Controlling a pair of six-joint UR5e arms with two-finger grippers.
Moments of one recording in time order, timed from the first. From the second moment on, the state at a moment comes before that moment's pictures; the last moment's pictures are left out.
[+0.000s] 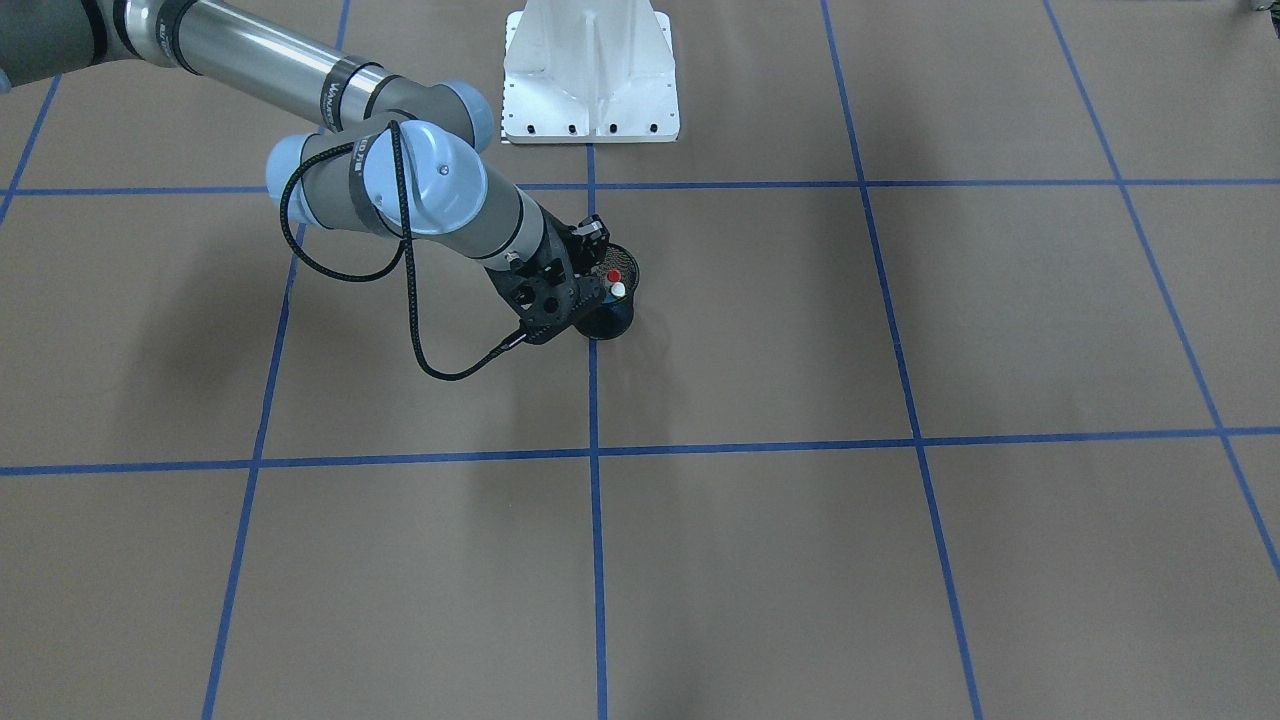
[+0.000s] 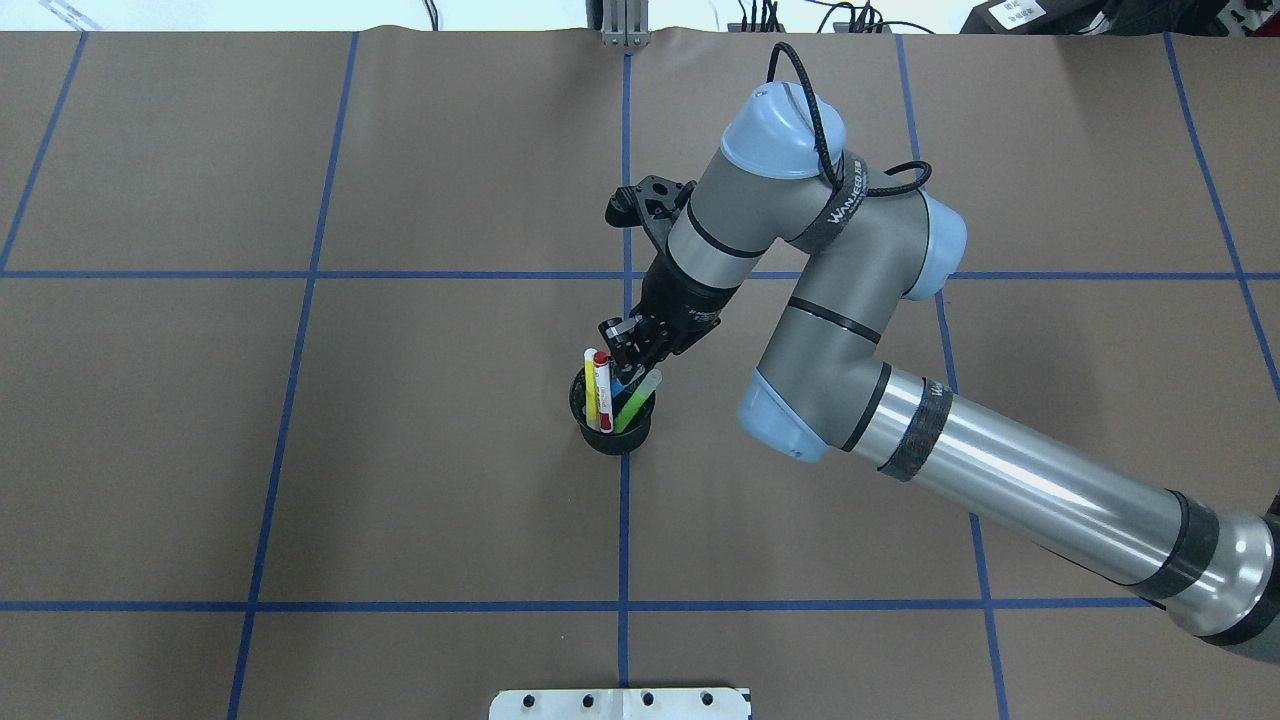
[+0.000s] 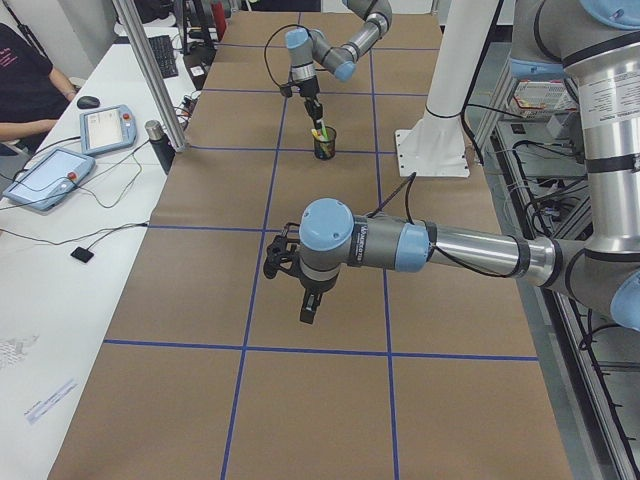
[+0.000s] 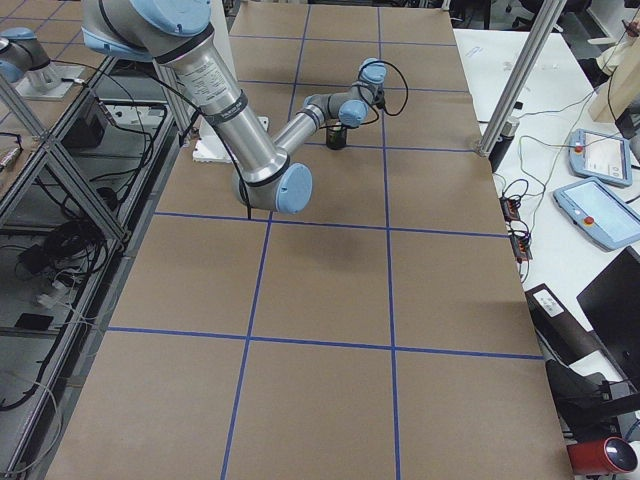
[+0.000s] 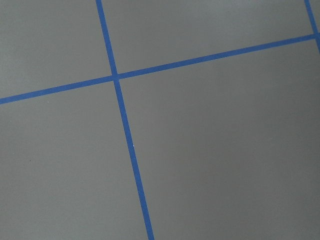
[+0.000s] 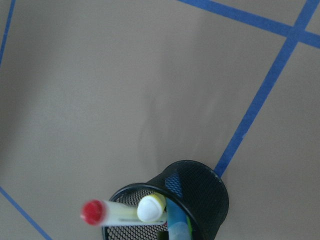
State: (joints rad) left arm -1.60 -1.33 -1.96 -1.55 -2.45 0.15; right arm 0.65 -0.81 1.46 -1.24 2.39 0.82
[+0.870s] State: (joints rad) left arm -1.60 -1.33 -1.96 -1.55 -2.46 0.15; right arm 0.71 -0.82 1.50 -1.25 2.50 0.83
